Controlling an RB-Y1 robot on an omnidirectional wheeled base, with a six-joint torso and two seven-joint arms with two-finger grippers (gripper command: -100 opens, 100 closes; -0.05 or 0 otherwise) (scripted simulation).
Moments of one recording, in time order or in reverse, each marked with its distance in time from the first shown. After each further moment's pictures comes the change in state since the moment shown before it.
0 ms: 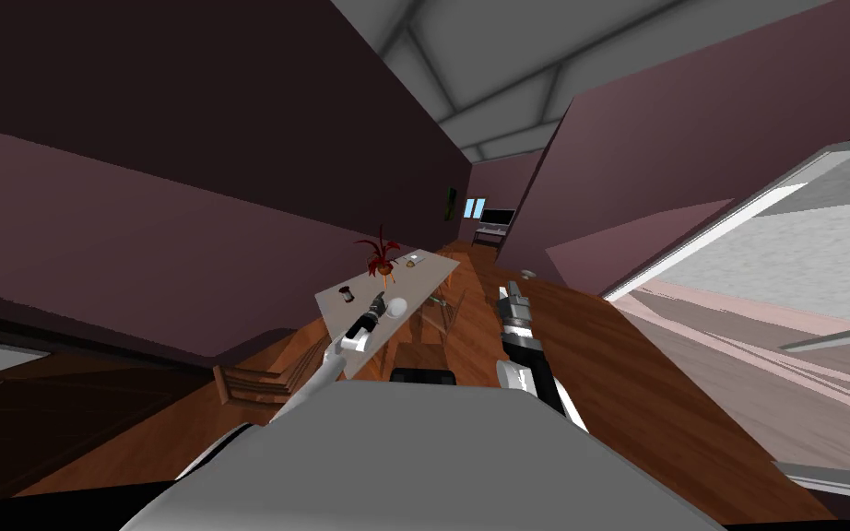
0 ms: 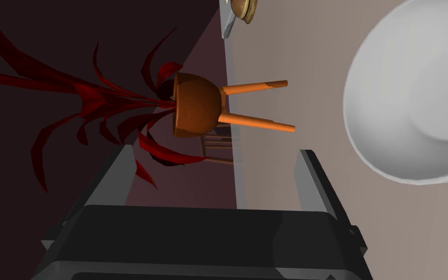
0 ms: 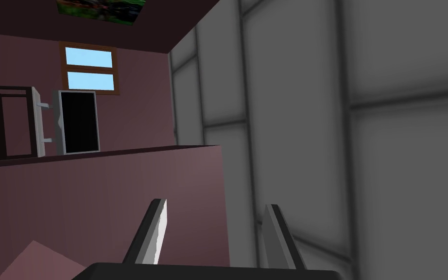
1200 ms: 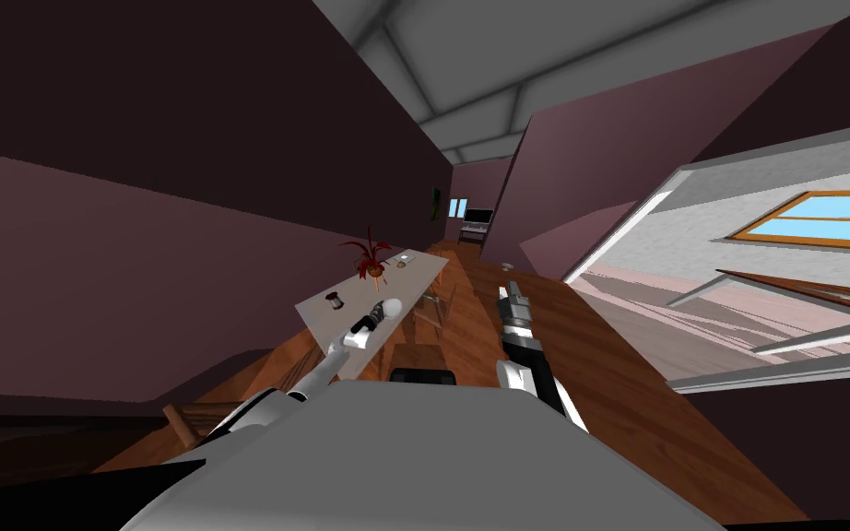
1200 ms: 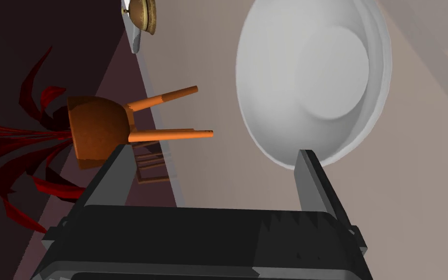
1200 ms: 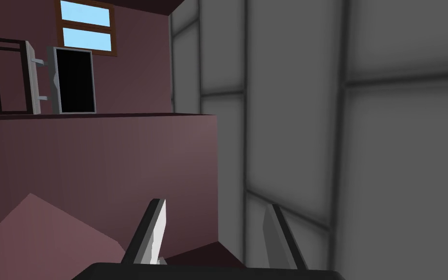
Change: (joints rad) left arm -0.148 0.031 -0.070 0.316 0.061 0.104 0.020; right arm 0.000 0.000 0.000 0.000 0.000 0.000 0.000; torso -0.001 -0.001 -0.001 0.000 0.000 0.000
